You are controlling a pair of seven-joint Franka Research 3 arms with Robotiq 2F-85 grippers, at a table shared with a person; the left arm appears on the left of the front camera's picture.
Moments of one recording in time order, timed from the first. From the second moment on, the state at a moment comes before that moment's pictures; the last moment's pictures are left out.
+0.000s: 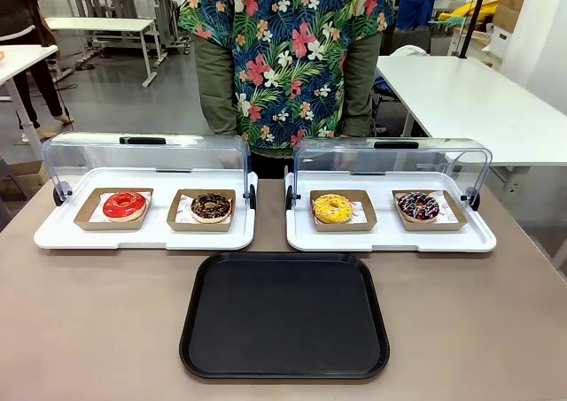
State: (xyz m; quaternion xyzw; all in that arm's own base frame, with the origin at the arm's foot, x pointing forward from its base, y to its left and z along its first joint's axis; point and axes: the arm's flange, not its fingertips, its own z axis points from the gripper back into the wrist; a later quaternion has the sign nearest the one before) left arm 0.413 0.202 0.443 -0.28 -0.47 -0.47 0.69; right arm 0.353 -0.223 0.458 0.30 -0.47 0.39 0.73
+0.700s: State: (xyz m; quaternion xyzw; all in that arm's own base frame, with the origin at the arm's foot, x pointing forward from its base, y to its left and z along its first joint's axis) left arm 0.413 0.202 0.443 -0.28 -0.47 -0.47 0.69; right arm 0.353 -0.223 0.458 0.30 -0.47 0.39 0.73
